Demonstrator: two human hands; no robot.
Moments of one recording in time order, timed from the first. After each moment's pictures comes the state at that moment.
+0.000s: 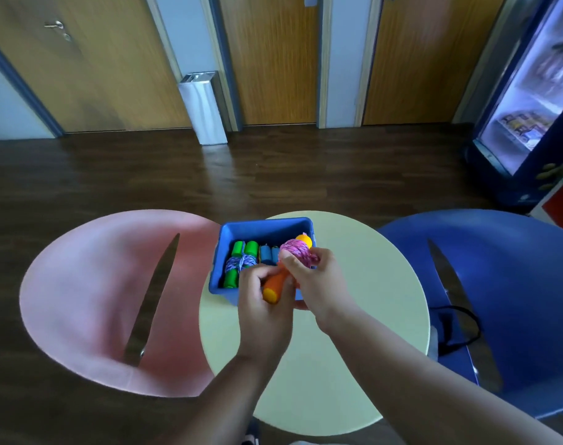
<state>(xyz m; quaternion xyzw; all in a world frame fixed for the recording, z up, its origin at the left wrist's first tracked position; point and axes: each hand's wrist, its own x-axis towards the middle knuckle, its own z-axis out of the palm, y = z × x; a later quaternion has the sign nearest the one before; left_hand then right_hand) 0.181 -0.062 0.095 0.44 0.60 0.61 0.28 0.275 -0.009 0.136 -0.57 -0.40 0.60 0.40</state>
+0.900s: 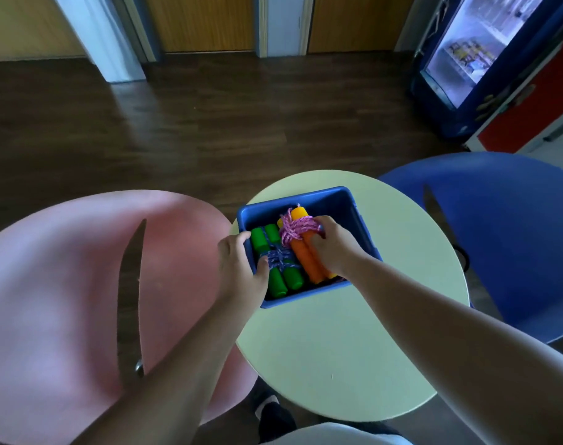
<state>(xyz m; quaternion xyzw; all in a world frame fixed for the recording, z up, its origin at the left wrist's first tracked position) -0.030 0.078 -0.018 0.62 0.64 0.37 0.28 0.171 0.116 0.032 -0.75 -0.53 0.38 0.14</state>
